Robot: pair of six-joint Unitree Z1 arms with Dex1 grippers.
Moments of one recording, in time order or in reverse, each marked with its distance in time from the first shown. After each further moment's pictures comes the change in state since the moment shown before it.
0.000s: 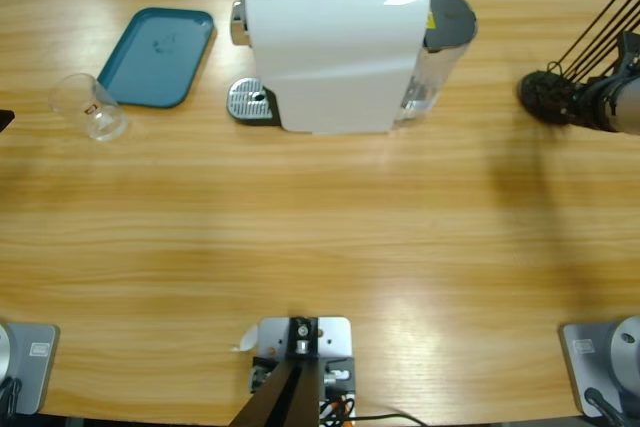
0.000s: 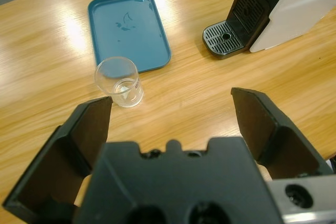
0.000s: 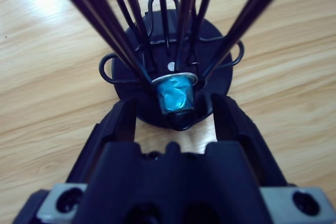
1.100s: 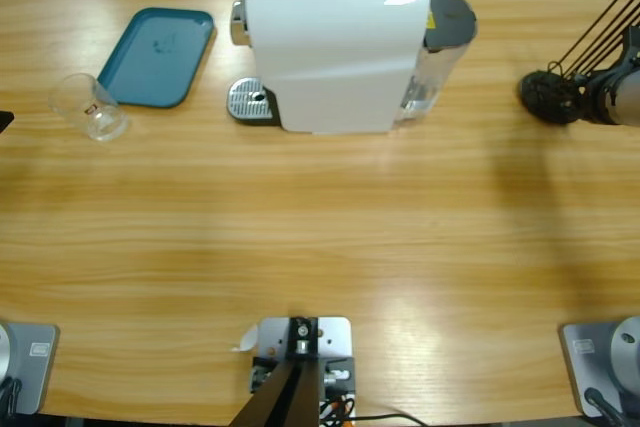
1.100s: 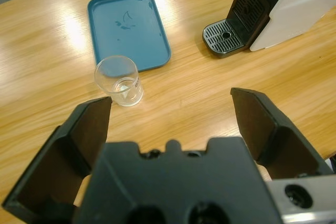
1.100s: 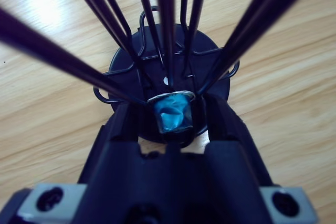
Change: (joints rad) arm 0 0.000 0.000 -0.004 0.008 0.000 0.000; arm 1 -0.033 0.040 -0.023 -0.024 0.010 0.043
